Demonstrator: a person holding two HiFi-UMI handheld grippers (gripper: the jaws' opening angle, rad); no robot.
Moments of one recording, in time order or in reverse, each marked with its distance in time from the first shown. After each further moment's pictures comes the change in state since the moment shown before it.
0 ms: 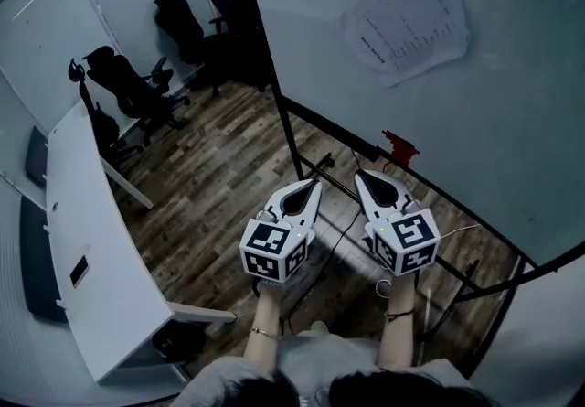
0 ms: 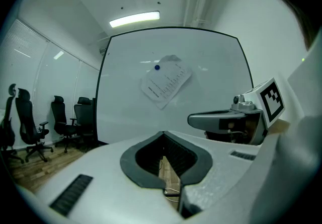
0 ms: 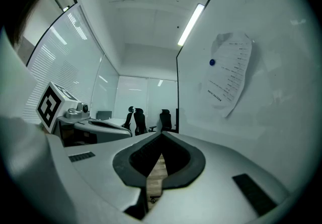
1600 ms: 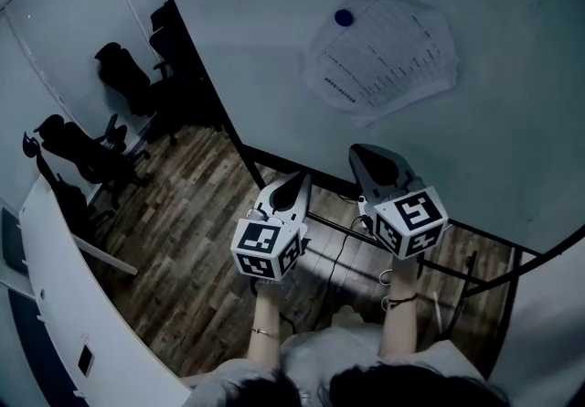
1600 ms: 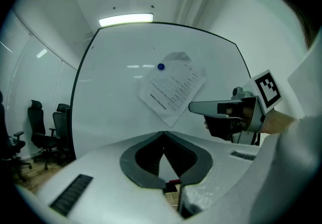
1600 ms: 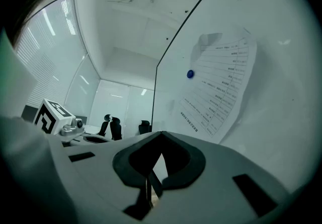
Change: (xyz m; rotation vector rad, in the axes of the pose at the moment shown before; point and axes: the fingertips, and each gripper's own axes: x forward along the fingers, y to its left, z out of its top) left arm 0.134 0.061 0.063 0.057 -0.092 -0.175; right arm 0.078 -0.118 0.078 -0.026 -0.138 -0.224
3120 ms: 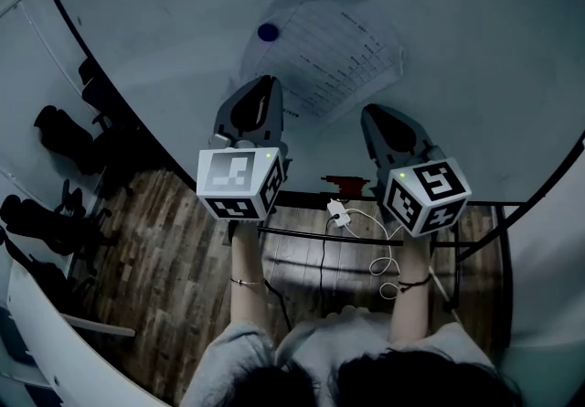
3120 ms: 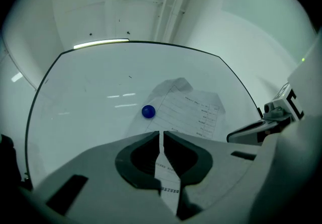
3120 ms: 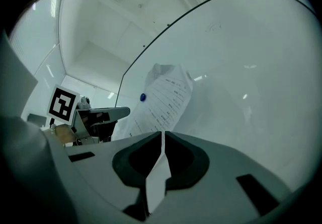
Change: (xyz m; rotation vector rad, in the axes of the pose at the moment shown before) left arm 0.115 -0.012 0.171 0.230 -0.302 -0.163; right arm -0.046 -0.105 0.059 0.004 -0.083 -0.409
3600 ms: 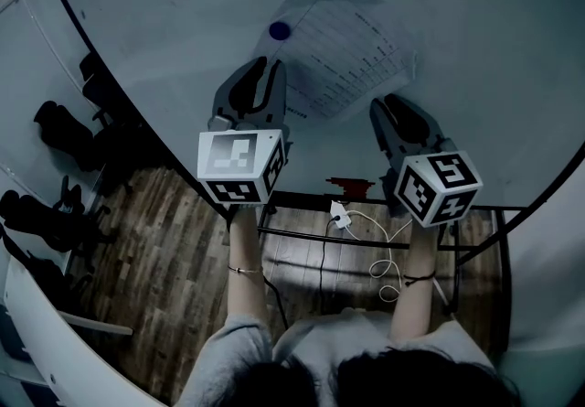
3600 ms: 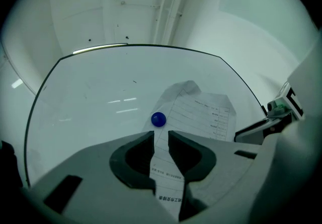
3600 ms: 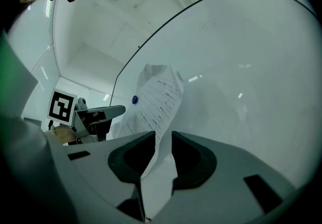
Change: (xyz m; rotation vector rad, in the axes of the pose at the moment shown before) left arm 0.015 0.022 0.013 0.037 -0.045 0.016; right arm 0.012 -0.015 0.007 0.033 -0.011 -0.043
